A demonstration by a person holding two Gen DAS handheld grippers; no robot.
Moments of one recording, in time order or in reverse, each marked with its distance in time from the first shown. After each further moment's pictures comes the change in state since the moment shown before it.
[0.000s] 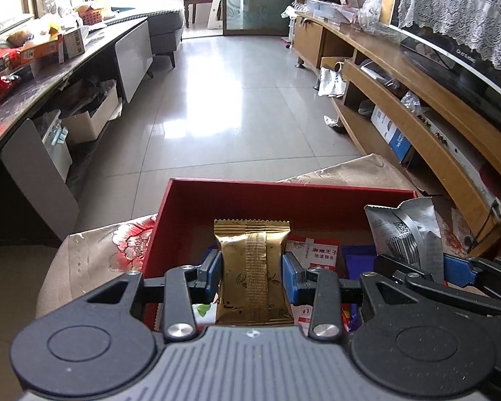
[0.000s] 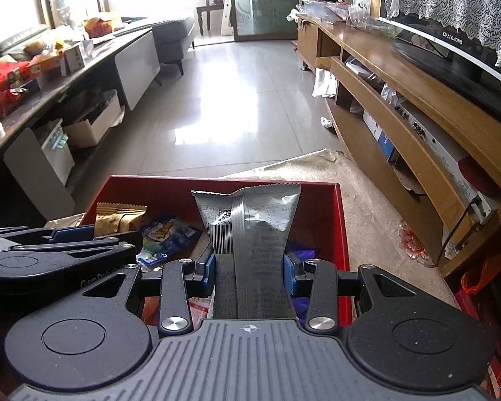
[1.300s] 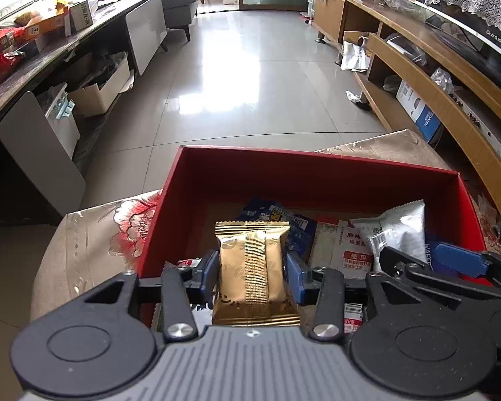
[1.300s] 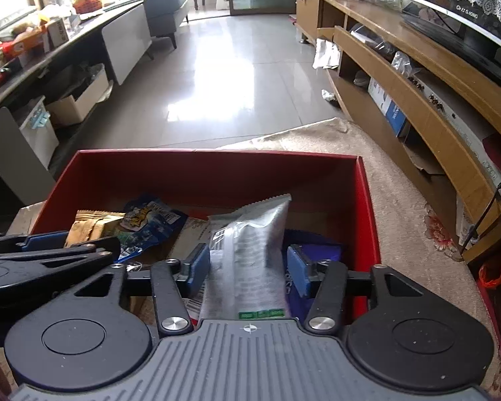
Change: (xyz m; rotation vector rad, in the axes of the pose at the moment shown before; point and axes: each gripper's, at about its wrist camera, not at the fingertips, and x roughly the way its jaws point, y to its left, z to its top) left arm 0.041 0.008 -0.004 -0.018 0.088 0.063; right arm 0.052 0.000 -0.001 0.002 0.089 -0.020
